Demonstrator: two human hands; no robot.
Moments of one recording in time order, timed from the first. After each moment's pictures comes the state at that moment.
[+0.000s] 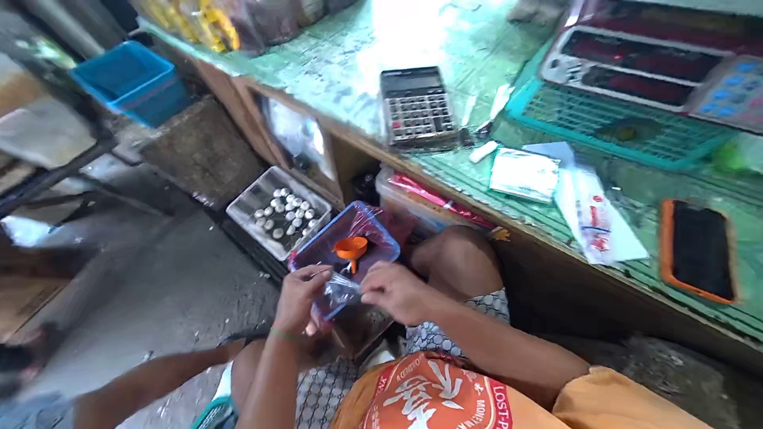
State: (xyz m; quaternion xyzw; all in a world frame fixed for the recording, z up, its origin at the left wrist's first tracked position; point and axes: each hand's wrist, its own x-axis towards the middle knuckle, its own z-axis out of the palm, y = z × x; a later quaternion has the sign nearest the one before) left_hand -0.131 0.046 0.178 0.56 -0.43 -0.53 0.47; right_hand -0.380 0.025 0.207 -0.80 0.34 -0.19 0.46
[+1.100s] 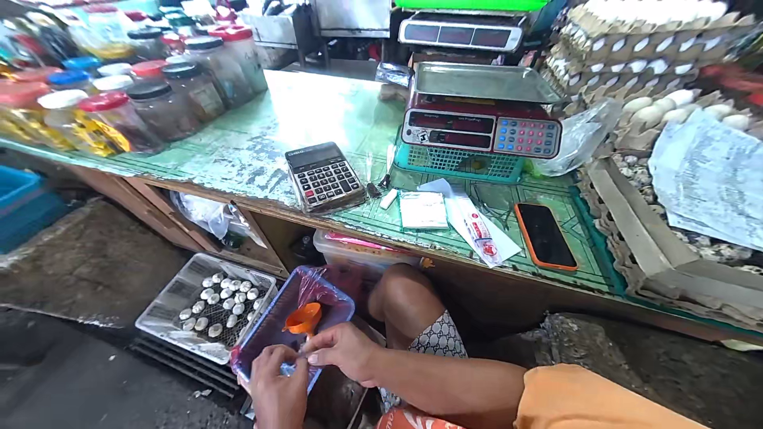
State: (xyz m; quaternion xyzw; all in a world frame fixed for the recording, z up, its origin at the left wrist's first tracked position) left_hand -0.185 0.048 0.171 0.64 -0.64 -0.15 0.40; right_hand -0.356 0.033 0.202 -0.45 0.42 -0.35 0.71
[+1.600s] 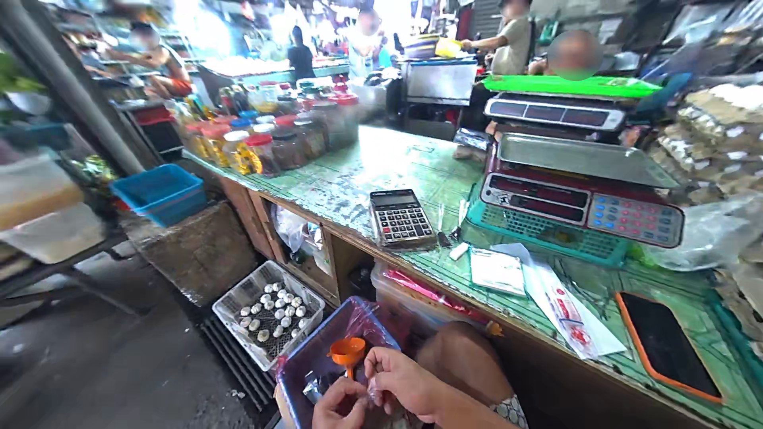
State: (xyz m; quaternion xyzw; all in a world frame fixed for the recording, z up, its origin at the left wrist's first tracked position) left_hand -0.185 0.075 0.170 0.46 -0.55 -0.44 0.55; right_hand -0.369 0.014 0.230 -0.53 0.37 -0.23 0.73
